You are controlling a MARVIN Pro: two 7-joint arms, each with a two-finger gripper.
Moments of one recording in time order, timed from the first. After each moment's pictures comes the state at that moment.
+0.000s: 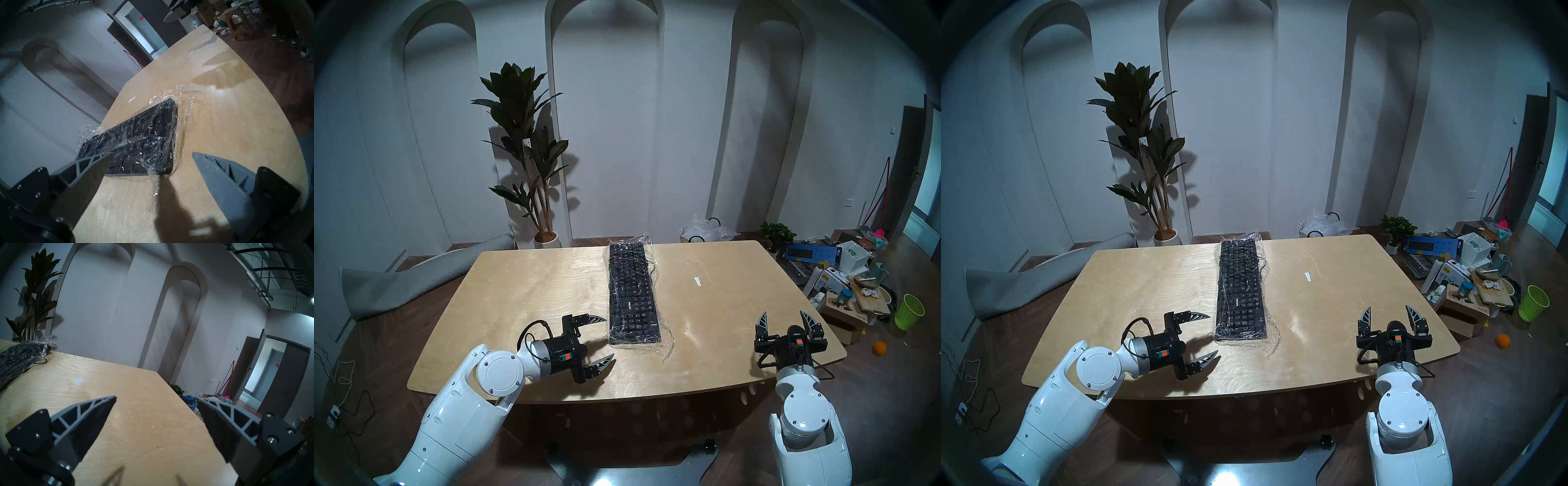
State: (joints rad) left arm 1.69 -1.10 -1.38 -1.68 0.42 -0.32 -0.66; right arm -2.08 -1.51 1.75 -1.98 -0.17 0.01 -0.19
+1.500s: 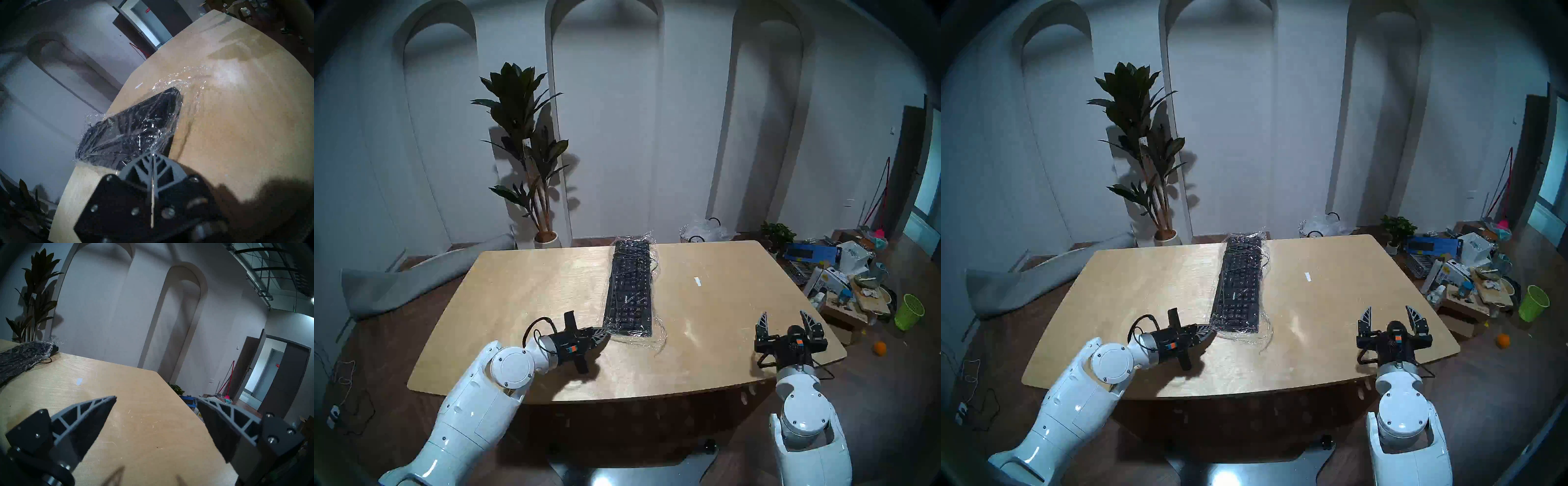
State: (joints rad) left arm 1.60 -1.15 -1.37 -1.53 0.47 -0.36 -0.60; right arm -2.08 -1.51 1.75 -1.98 -0.17 0.01 -0.19
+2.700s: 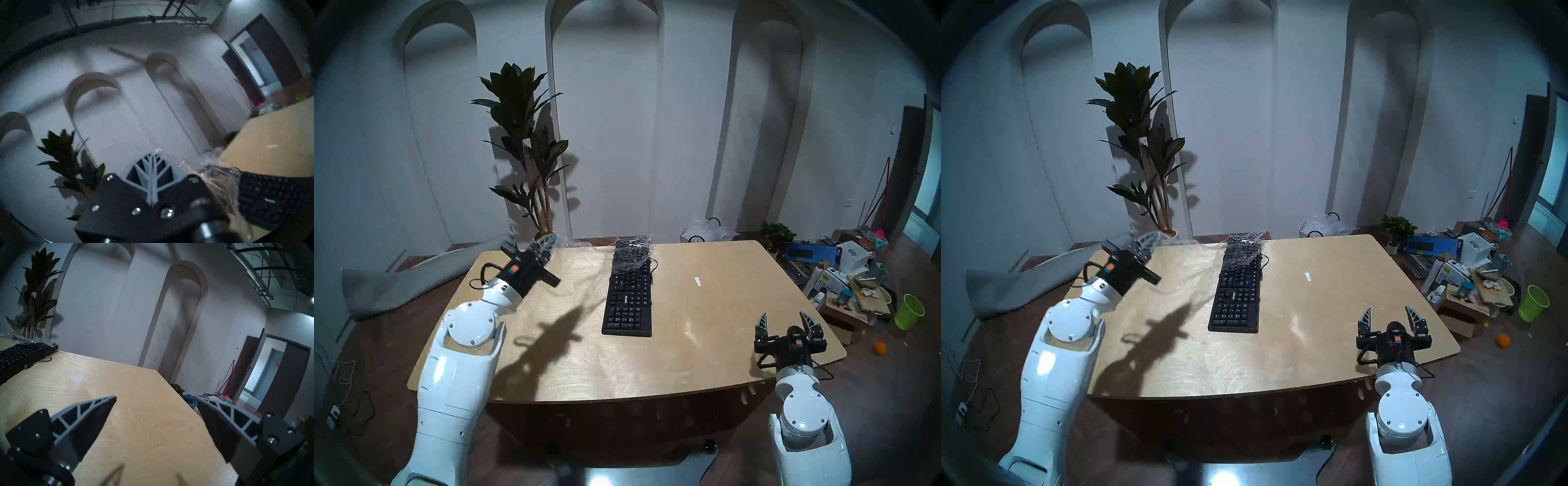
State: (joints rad) left arm 1.51 -1.29 -1.72 -1.75 0.04 -0.28 -0.36; right arm -2.07 -1.51 1.75 -1.97 -0.17 0.01 -0.19
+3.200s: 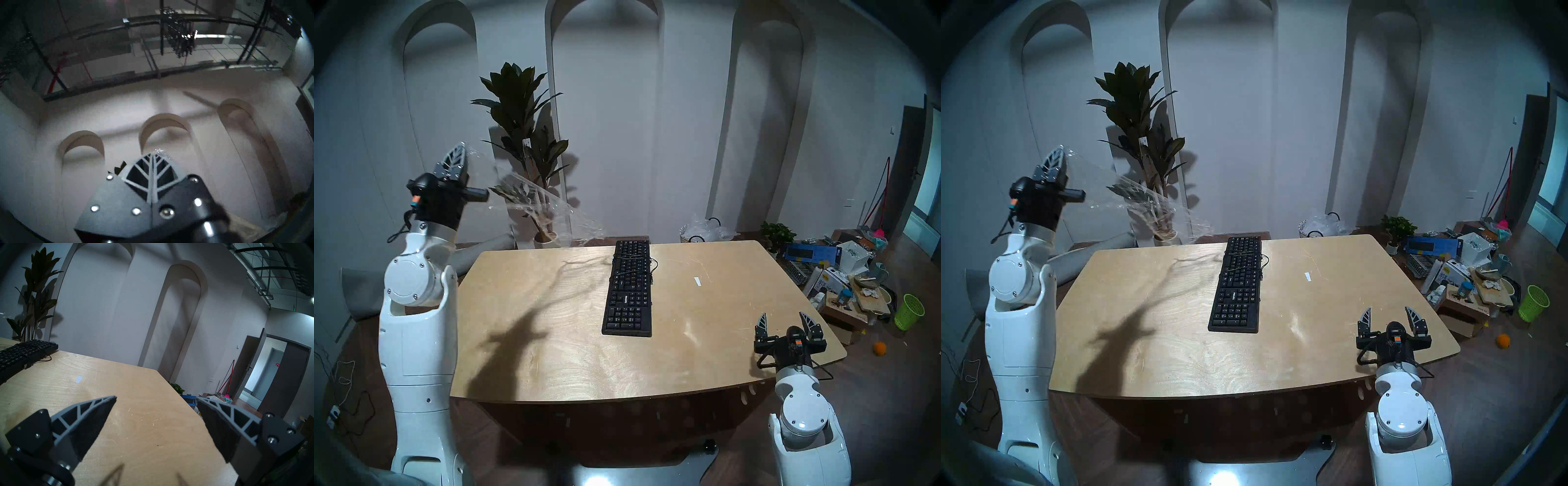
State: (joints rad) left arm 1.37 -1.29 -1.92 -1.88 -0.22 -0.19 -0.22; right arm -2.07 -1.51 1.75 -1.96 -0.17 0.01 -0.19
